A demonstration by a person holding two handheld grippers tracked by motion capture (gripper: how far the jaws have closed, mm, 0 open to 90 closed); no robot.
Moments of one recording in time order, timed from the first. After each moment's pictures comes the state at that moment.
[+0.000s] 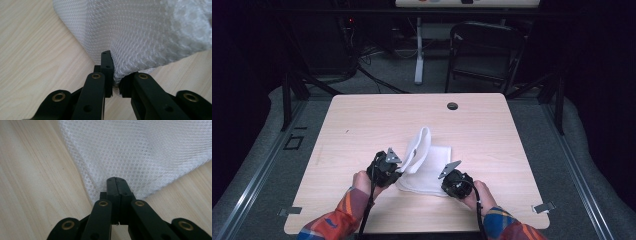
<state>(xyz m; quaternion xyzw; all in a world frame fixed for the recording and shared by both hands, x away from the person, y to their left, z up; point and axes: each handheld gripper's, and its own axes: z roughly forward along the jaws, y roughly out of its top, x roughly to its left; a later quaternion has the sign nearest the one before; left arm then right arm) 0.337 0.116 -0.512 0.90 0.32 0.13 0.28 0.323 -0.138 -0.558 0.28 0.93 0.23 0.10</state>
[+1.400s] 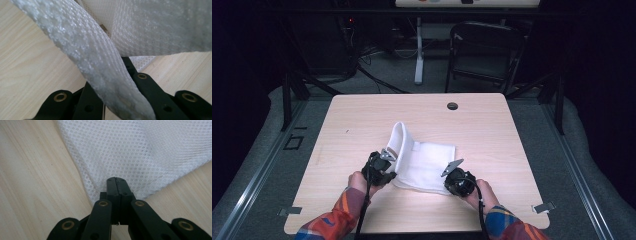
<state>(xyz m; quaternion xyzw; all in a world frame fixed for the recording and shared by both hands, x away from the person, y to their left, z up) 0.348 0.133 -0.528 0.89 0.36 0.09 0.26 0.328 -0.146 -0.557 0.29 0.92 0.22 0.11</state>
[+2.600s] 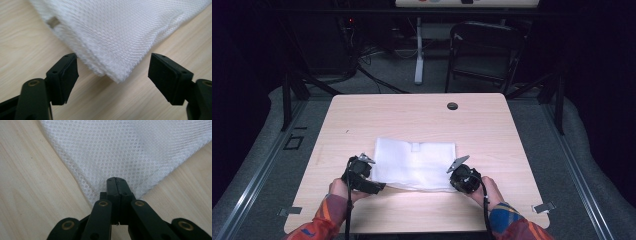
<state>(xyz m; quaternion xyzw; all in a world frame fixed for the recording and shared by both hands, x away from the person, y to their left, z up) 0.332 0.188 -0.520 0.87 0.42 0.07 0.25 0.337 -0.162 -0.556 0.30 0.92 0.21 0.12</state>
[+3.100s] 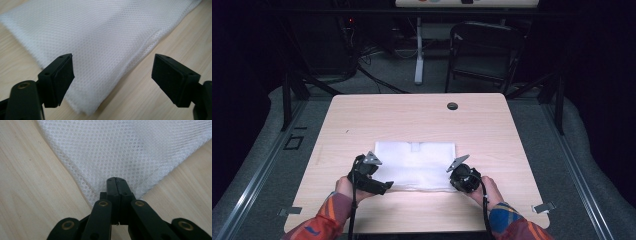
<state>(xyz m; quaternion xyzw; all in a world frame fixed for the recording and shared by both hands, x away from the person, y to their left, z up) 0.328 0.159 -0.516 0.88 0.35 0.09 0.29 0.339 -0.162 -0.556 0.31 0.92 0.21 0.11</state>
